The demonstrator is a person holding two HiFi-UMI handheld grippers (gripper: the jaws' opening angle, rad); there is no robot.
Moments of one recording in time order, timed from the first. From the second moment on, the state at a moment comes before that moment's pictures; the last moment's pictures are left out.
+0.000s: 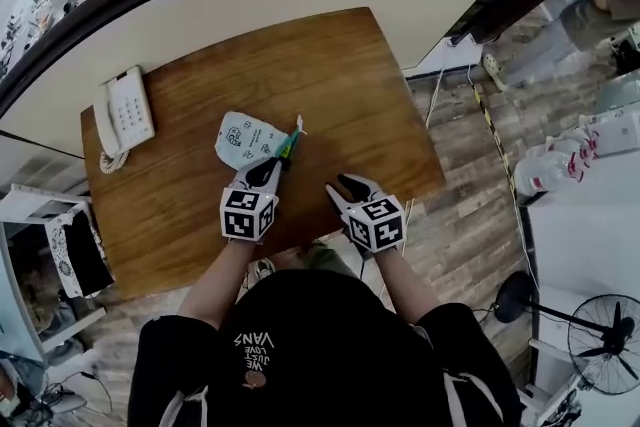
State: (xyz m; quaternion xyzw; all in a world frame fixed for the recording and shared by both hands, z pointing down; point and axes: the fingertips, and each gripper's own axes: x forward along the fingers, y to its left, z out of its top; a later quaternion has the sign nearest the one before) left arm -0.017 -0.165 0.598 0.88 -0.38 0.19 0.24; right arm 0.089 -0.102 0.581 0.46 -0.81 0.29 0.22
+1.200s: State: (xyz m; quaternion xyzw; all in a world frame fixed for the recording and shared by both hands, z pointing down) left arm -0.128 -0.082 0.501 0.89 -0.41 0.12 0.14; right arm 0.028 -0.027 0.514 0.56 -0.79 0.22 0.10
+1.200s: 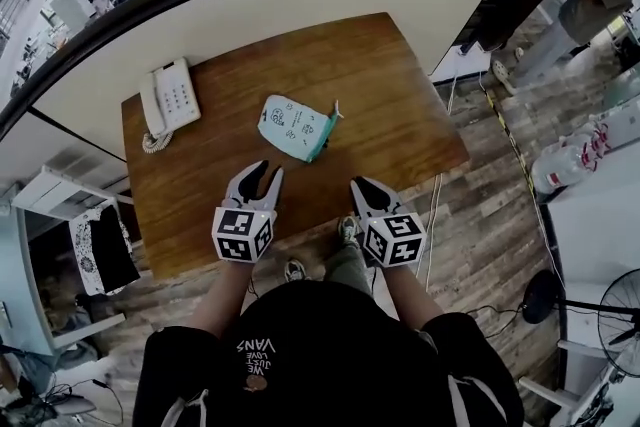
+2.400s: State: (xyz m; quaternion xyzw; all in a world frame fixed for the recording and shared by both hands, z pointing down) left arm -0.165 0.018 0.487 0.91 -0.38 0.12 0.11; right arm -0.054 0.032 0.497 0.51 -0.83 0.20 0.10
